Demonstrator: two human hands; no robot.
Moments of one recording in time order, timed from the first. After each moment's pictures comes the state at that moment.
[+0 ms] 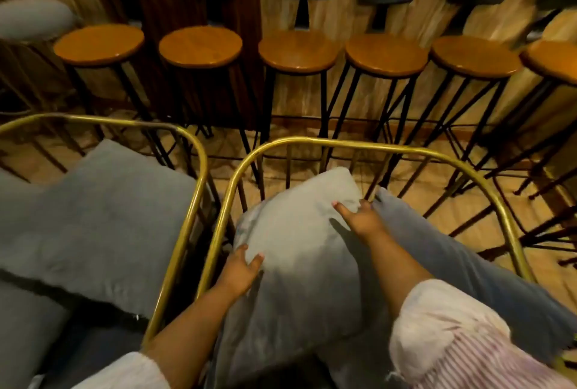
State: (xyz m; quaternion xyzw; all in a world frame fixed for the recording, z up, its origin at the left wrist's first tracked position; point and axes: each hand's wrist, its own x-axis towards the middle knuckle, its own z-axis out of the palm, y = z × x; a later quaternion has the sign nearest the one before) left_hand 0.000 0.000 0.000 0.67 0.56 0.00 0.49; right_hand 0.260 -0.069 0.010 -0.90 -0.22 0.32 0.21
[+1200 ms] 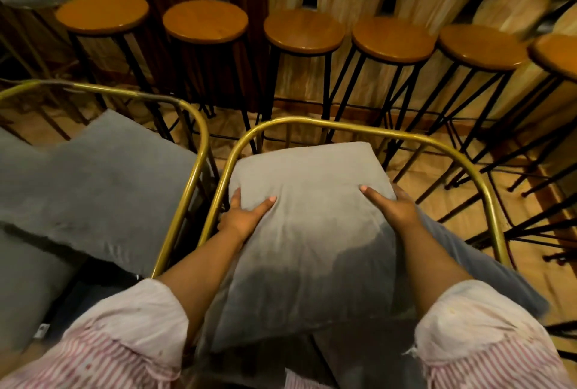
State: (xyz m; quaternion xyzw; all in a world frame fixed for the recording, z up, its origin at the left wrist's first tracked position) left_hand 0.023 0.000 0.046 0.53 0.63 0.08 0.56; right_hand 0.273 -0.145 0.072 -0.85 -0.15 0.32 0.39
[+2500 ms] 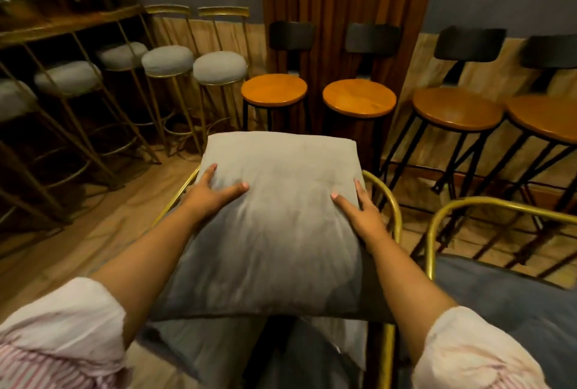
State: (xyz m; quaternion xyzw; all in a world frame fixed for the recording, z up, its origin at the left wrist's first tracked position) left_hand -0.424 0.314 0.174 0.62 0.65 0.19 0.41; right_hand -0.139 0.202 0.116 -0.71 -0.35 0.37 0.48
